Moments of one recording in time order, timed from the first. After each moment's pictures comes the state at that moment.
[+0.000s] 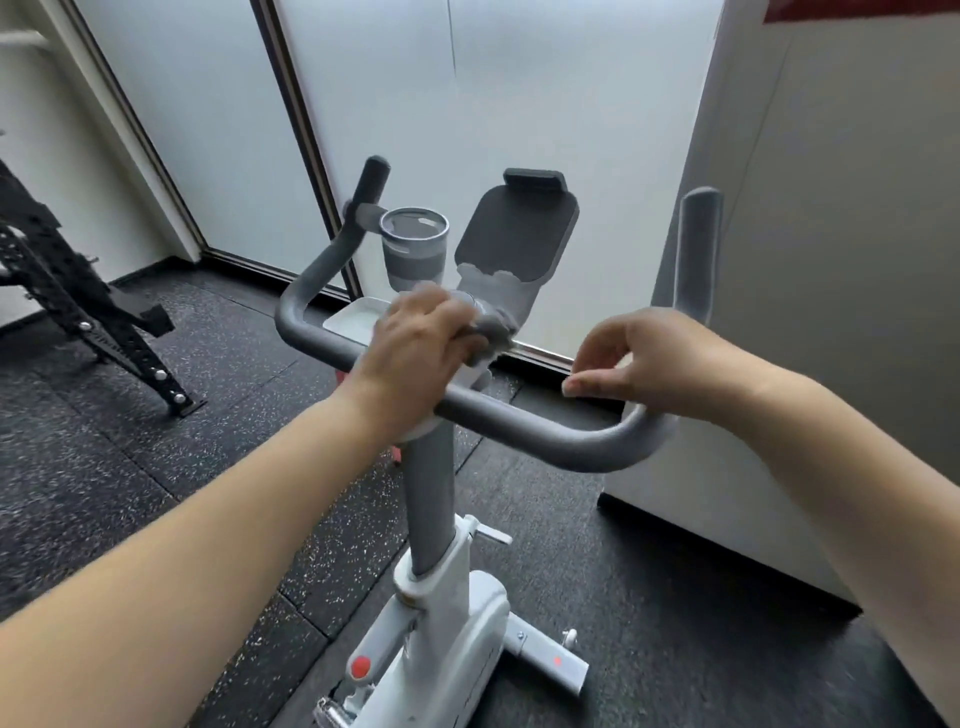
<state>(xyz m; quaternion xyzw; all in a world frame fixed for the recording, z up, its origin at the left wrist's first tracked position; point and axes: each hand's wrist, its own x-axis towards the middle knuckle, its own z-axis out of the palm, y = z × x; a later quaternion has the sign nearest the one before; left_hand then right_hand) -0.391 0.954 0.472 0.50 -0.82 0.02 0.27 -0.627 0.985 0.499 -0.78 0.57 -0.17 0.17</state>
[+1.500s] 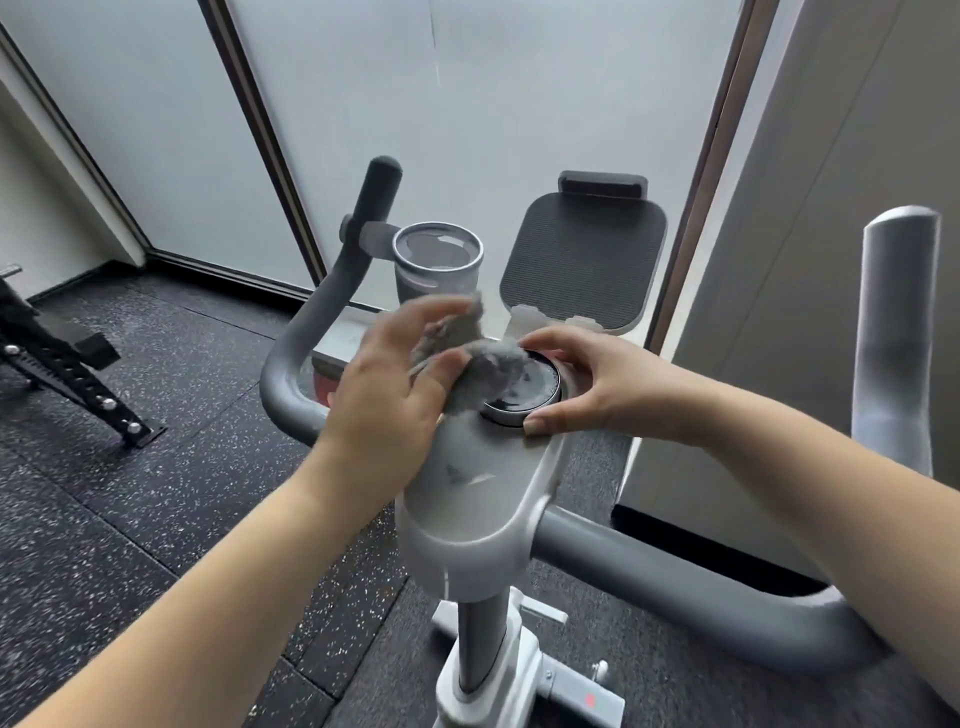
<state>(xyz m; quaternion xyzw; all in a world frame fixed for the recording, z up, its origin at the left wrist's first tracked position) -0.322 0.867 0.468 0.44 -0.74 -0.24 0.45 -0.535 0.855 0.467 -0.73 0.53 -0.26 0.34</state>
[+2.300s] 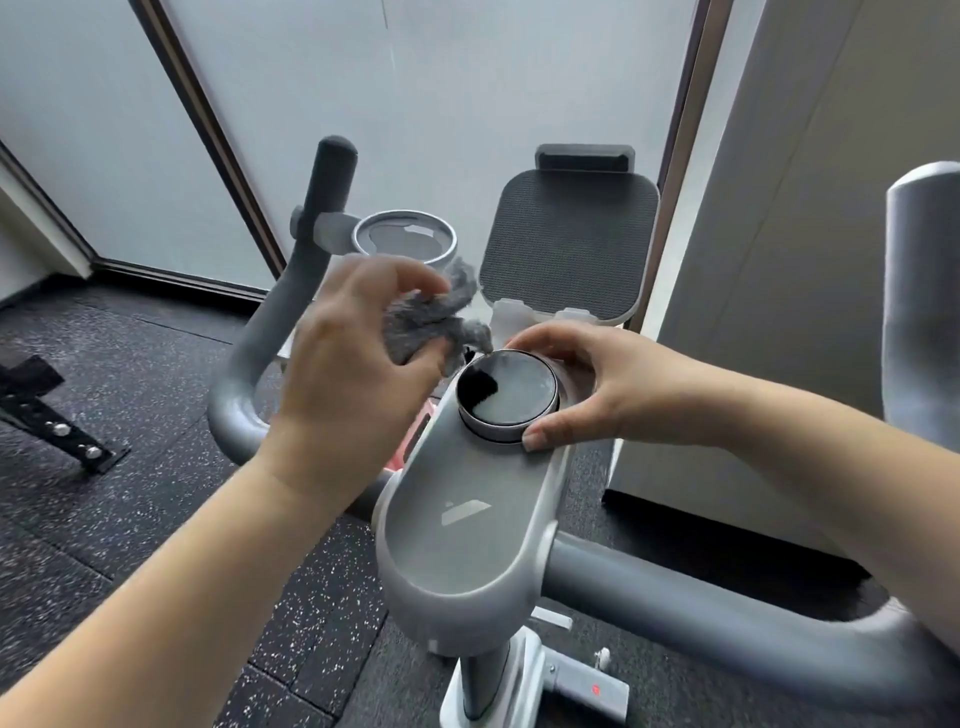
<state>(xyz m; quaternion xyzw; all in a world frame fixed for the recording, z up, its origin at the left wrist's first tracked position) -0.327 0.837 0.479 0.47 -0.76 -0.09 0.43 -0.536 0.850 0.464 -0.73 0.53 -0.25 0.36</state>
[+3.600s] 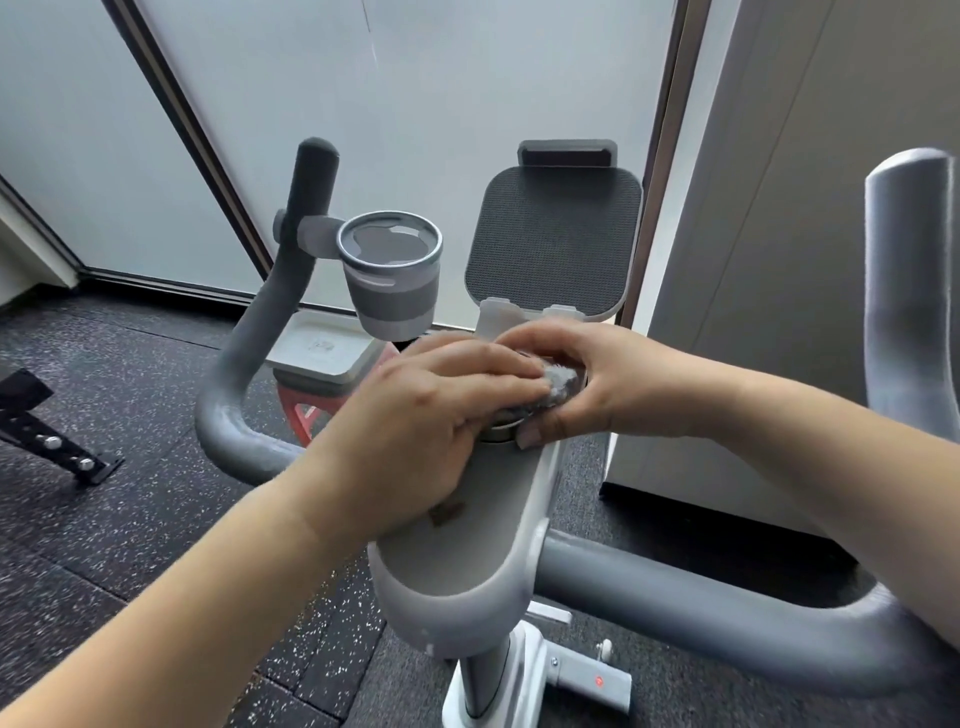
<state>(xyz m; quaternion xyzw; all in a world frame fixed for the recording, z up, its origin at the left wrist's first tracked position) -0.340 0.842 0.465 0.23 -0.93 -0.07 0.28 -0.536 0.853 0.471 -0.75 0.50 -0.26 0.35</state>
